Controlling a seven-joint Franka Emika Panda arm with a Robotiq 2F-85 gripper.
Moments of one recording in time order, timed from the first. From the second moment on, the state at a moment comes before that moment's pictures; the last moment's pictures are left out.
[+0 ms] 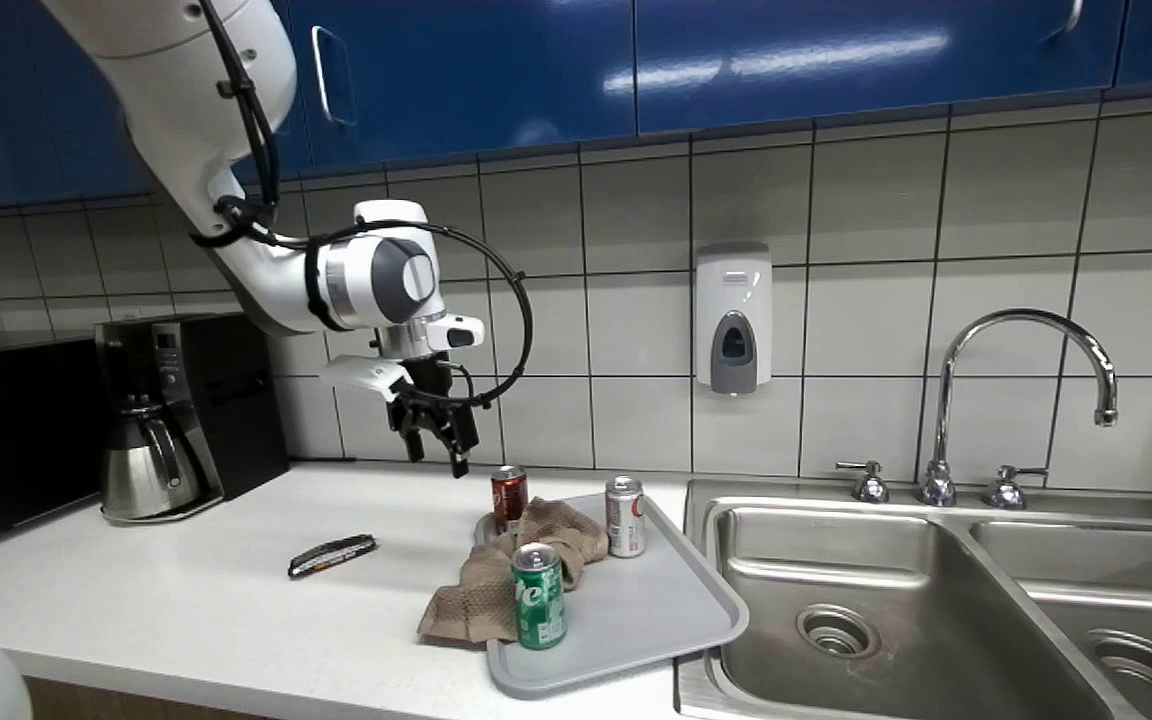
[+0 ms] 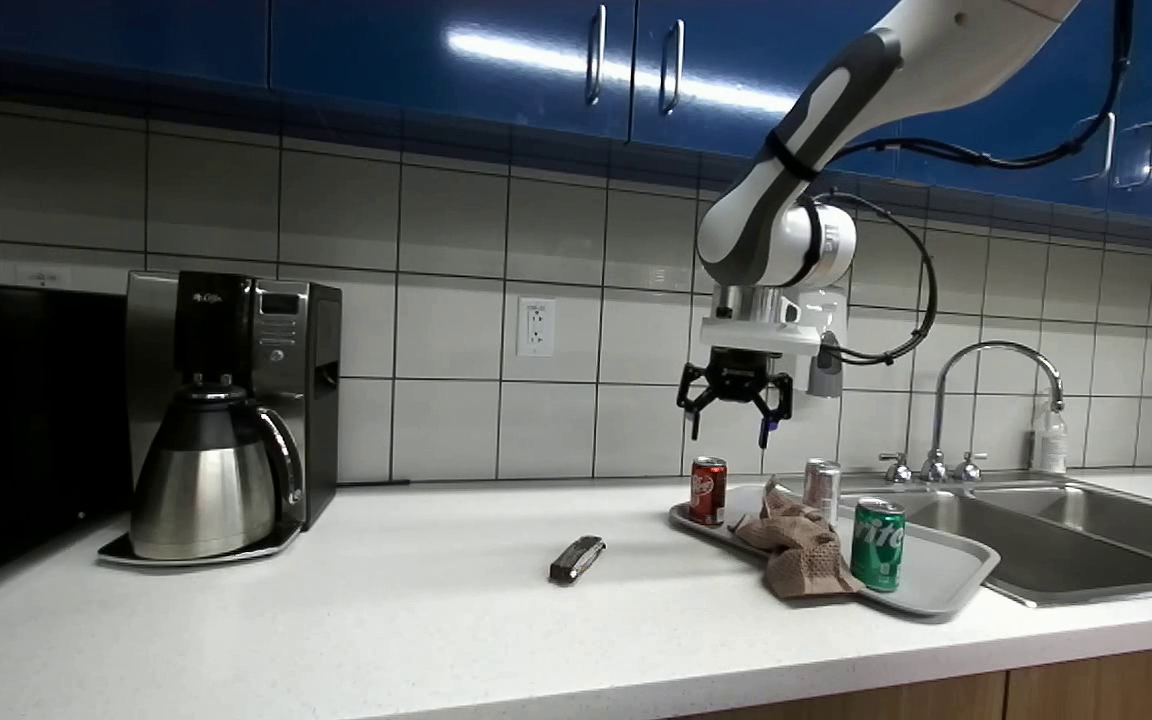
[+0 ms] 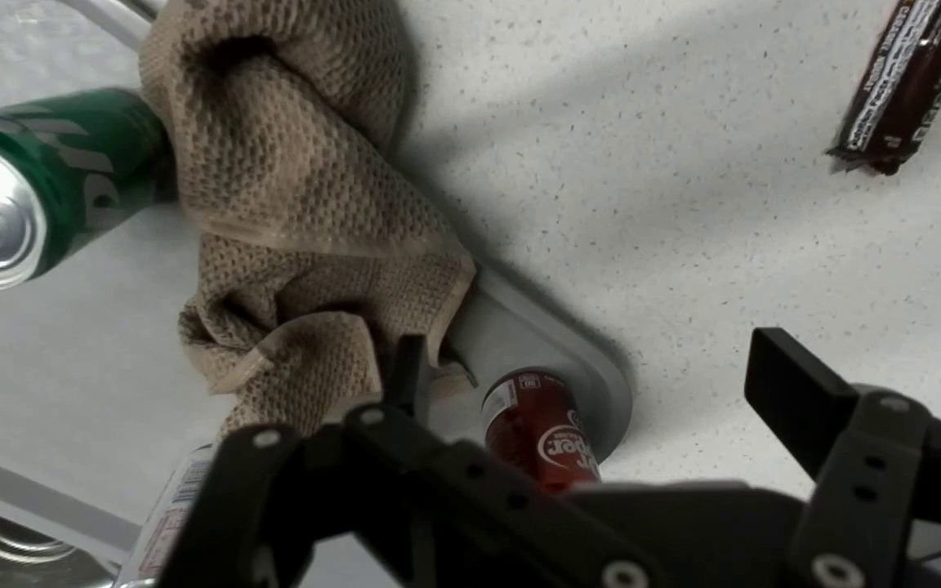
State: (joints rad) arm 0.05 0.13 0.03 -2.19 -0.05 2.45 0.48
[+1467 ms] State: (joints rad) arm 0.06 0.53 -0.04 -1.78 -0.04 2.42 0.45
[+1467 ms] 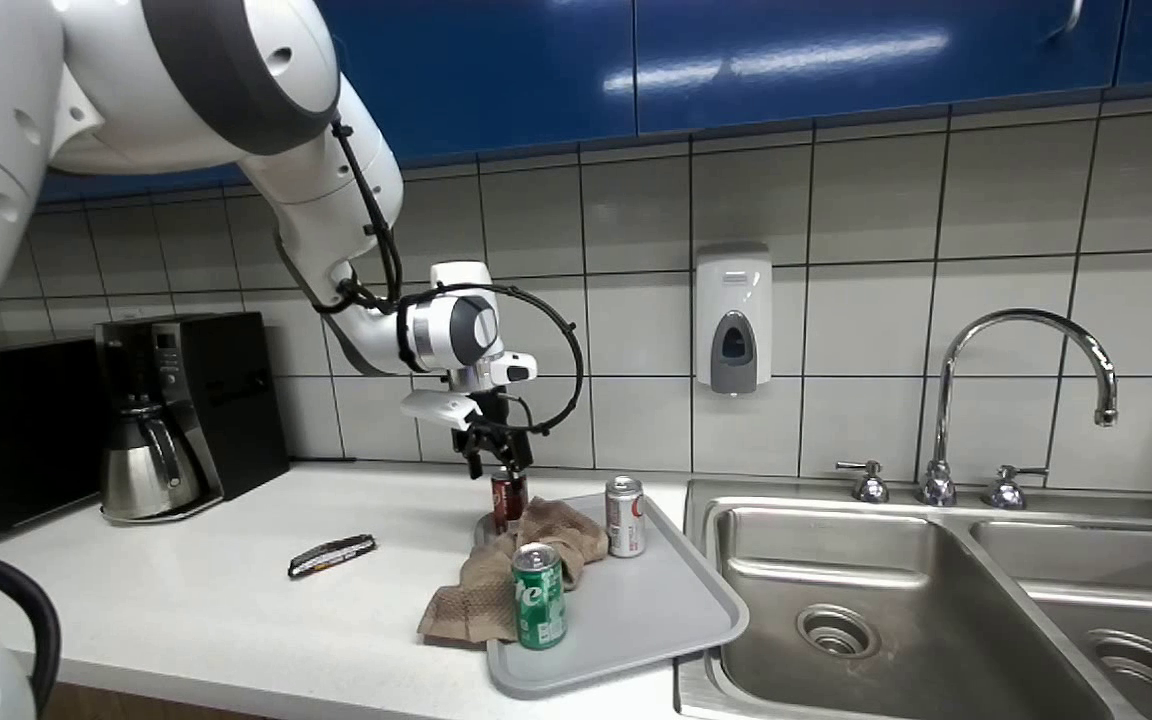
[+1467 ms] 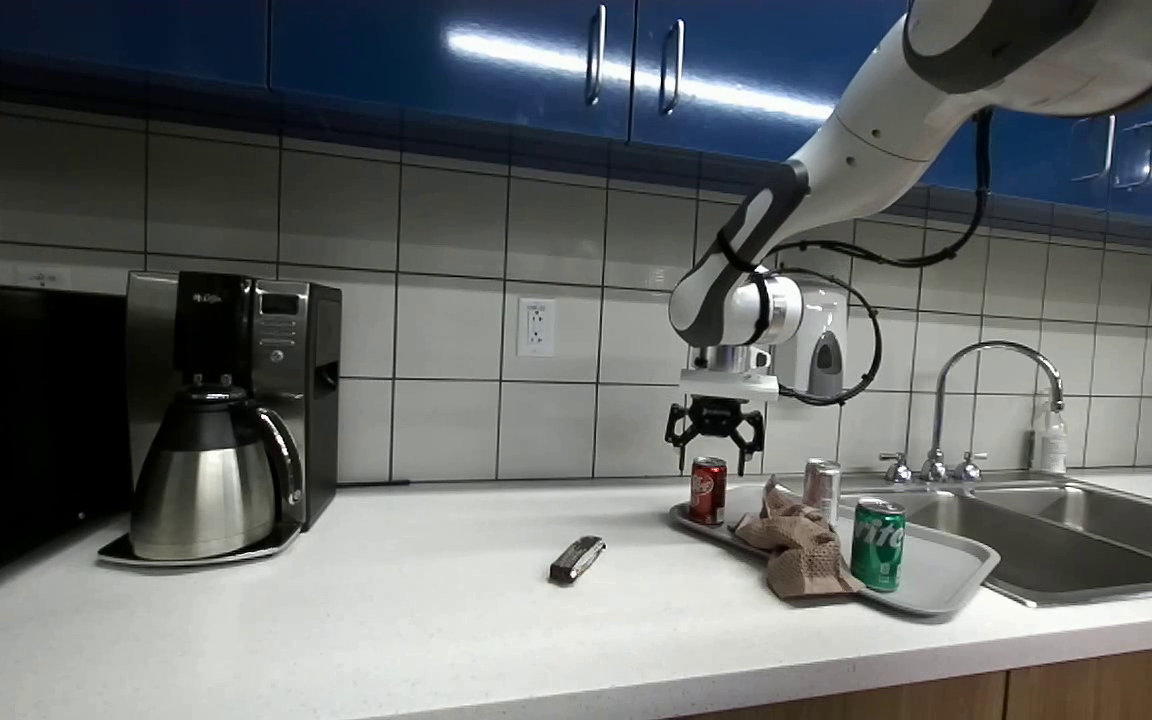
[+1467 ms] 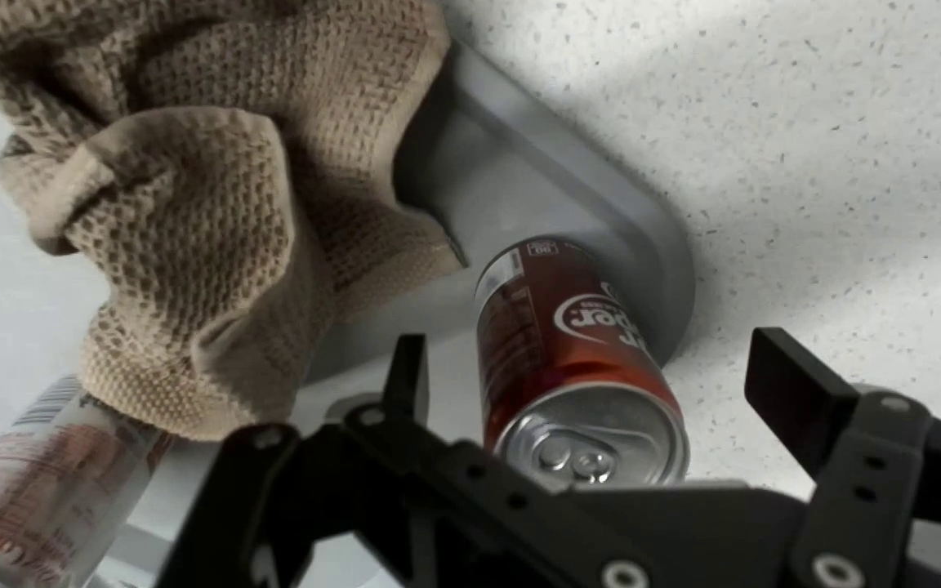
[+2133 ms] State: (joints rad) arm 0.06 0.65 -0.06 -1.64 -0.03 2.38 0.45
